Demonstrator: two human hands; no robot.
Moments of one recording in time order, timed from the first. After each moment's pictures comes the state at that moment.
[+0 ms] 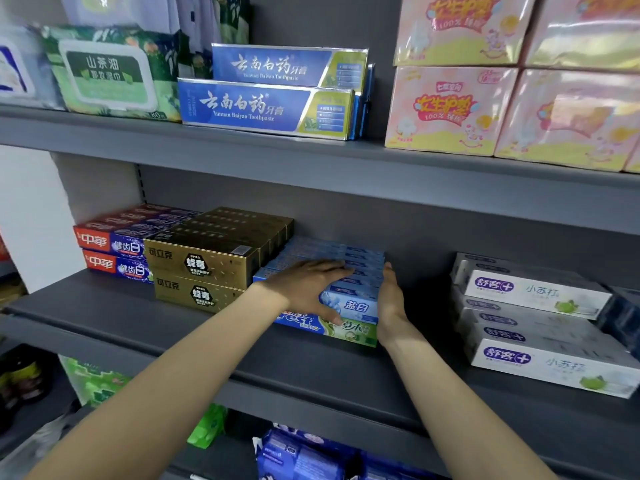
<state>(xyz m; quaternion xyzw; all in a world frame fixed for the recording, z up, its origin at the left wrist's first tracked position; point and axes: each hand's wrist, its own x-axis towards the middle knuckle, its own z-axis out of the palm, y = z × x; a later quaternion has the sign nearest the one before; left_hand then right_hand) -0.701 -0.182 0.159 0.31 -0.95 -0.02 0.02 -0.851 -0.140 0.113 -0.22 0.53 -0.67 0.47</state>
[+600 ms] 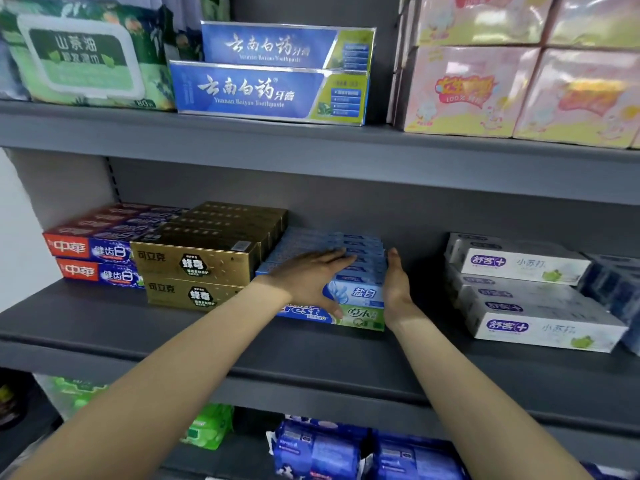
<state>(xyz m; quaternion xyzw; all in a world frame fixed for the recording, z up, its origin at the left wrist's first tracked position) -0.694 -0.194 0.154 0.26 -0.96 -0.01 0.01 -0.838 -0.131 0.124 -0.18 0.57 -0.69 0.41</state>
